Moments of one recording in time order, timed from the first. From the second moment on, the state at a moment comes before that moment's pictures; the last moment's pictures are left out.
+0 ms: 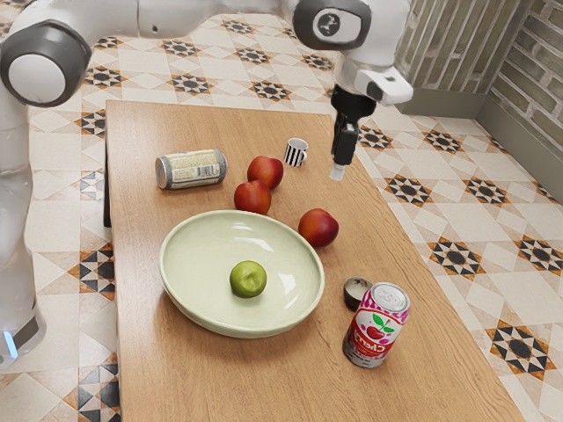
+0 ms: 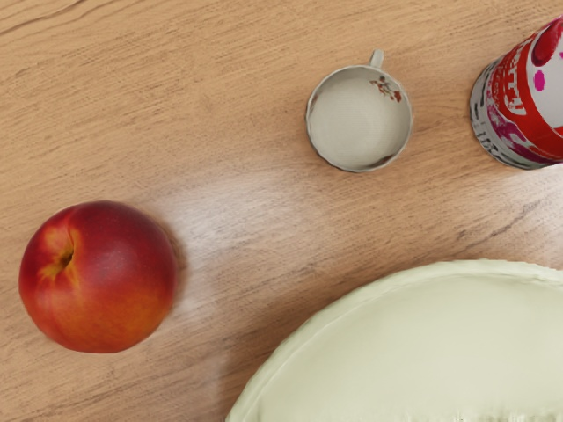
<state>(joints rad) -0.10 0.07 -0.07 -1.48 -0.09 1.54 0.28</state>
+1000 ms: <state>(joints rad) -0.10 -0.16 -0.20 -2.03 -0.23 1.81 0.65</state>
